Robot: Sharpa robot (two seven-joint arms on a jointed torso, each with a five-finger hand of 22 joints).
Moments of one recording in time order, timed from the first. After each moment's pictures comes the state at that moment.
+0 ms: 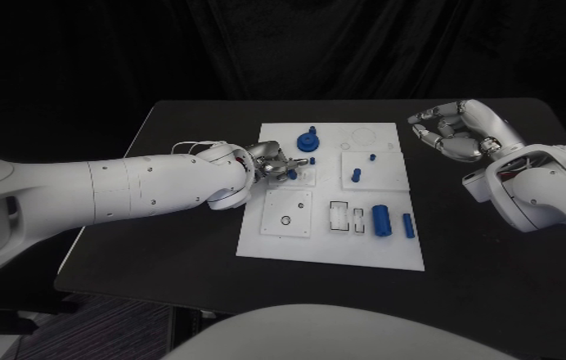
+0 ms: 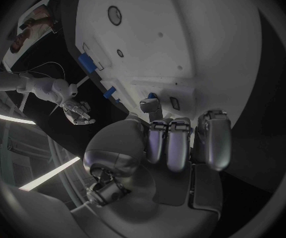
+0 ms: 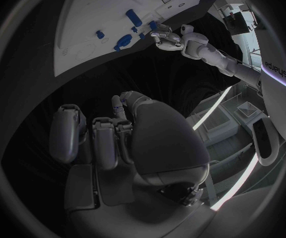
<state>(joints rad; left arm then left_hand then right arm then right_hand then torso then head) 1.17 -0.77 -0.21 1.44 -1.07 -0.32 -0.28 0.91 0.26 -0.27 0.29 0.11 1.15 0.00 0.81 1.31 1.46 -0.05 1.57 1.31 1.46 -0.10 1.57 1.31 0.05 1.43 0.01 1.41 1.31 1.31 -0.92 -0.25 1.50 -0.97 -0.61 0.26 1.42 -0.02 0.31 0.19 0.53 0.89 0.15 0.14 0.14 1.47 0.06 1.56 1.31 1.47 -0.01 1.52 1.31 0.07 1.44 0.09 1.32 1.31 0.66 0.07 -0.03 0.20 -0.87</state>
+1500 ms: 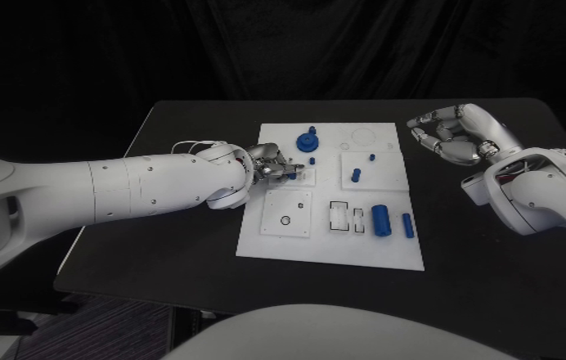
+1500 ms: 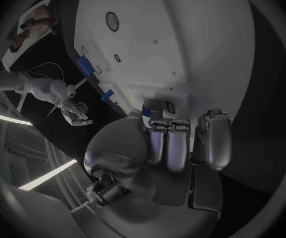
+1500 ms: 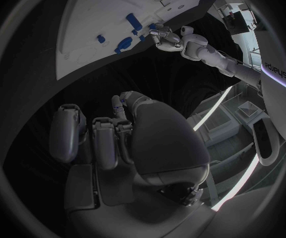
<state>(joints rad) 1.17 -0.76 -0.21 1.43 -1.07 -0.28 -0.30 1.06 0.26 -0.23 0.27 0.25 1.02 0.00 0.68 1.31 1.47 -0.05 1.57 1.31 1.47 -0.10 1.57 1.31 0.05 1.43 0.01 1.40 1.31 1.30 -0.93 -0.25 1.50 -0.97 -0.61 0.25 1.42 -0.02 0.31 0.19 0.53 0.89 0.15 0.14 0.14 1.47 0.06 1.56 1.31 1.47 -0.01 1.52 1.31 0.07 1.44 0.09 1.31 1.31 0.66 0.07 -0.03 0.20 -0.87</state>
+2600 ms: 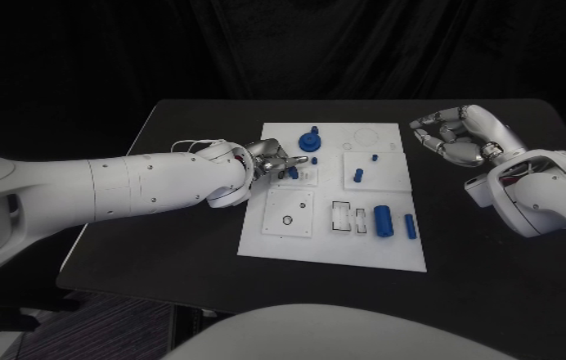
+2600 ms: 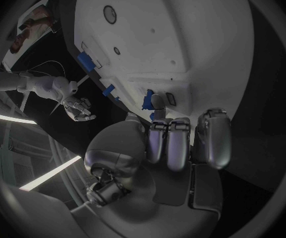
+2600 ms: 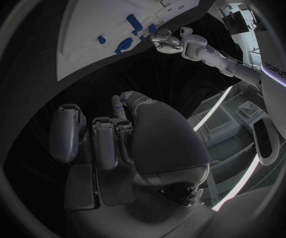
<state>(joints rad) 1.17 -0.77 -0.21 1.43 -1.07 -0.32 -0.25 0.91 0.28 -0.36 0.30 0.12 0.93 0.03 0.39 1.30 1.46 -0.04 1.57 1.31 1.47 -0.09 1.57 1.31 0.05 1.44 0.03 1.40 1.31 1.30 -0.93 -0.25 1.50 -0.97 -0.61 0.25 1.42 -0.02 0.31 0.19 0.53 0.89 0.15 0.14 0.14 1.47 0.06 1.56 1.31 1.47 -0.01 1.52 1.31 0.07 1.44 0.09 1.31 1.31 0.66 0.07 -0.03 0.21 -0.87</state>
